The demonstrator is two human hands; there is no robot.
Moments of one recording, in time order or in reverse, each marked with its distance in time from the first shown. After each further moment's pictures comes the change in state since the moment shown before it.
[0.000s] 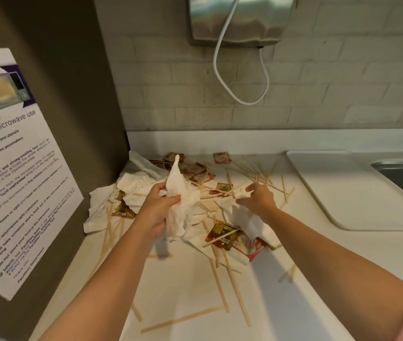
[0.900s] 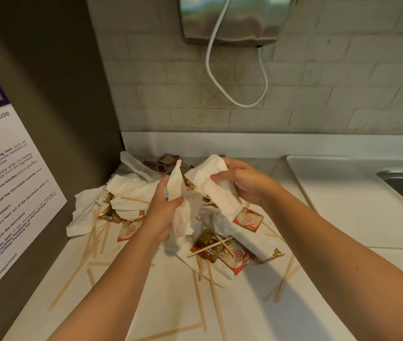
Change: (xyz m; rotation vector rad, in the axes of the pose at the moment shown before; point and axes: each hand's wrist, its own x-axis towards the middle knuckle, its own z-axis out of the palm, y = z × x) left_hand 0.014 -0.014 0.042 0.024 -0.010 0.101; right_hand -0.009 -0.056 -0.064 0.634 -0.680 -0.312
